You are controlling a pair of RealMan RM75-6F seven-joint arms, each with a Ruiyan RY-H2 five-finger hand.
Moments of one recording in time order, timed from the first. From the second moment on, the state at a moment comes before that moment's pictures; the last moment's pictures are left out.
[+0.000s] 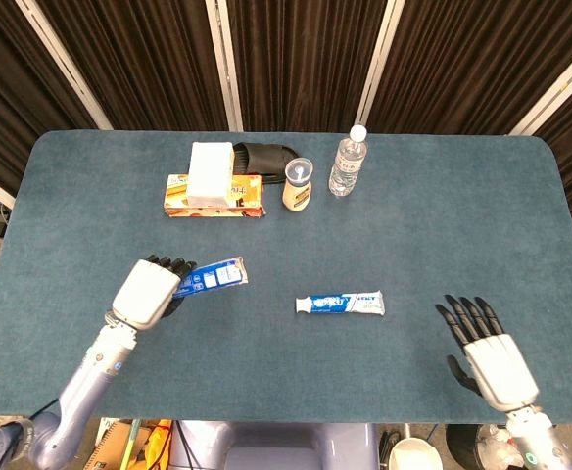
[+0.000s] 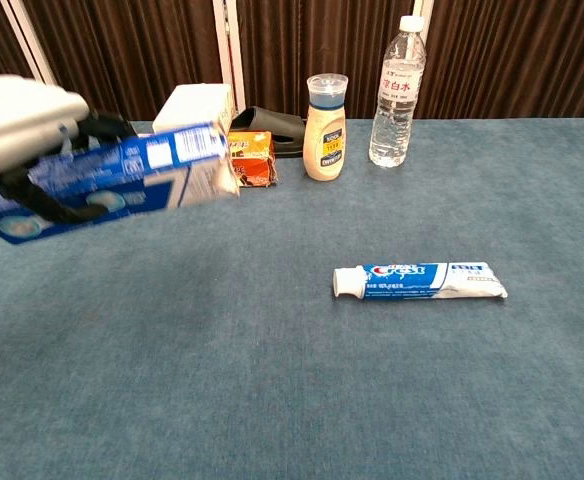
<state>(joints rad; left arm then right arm) -0.59 -1.39 -0.07 -1.73 1.39 1.27 0.57 0.15 -1.12 -0.02 -1.73 -1.73 1.38 -0.18</state>
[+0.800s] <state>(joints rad) -0.54 -1.25 -0.06 -1.71 1.59 1.35 0.15 0.47 -1.38 0.13 -1.85 -1.21 0.95 -0.60</state>
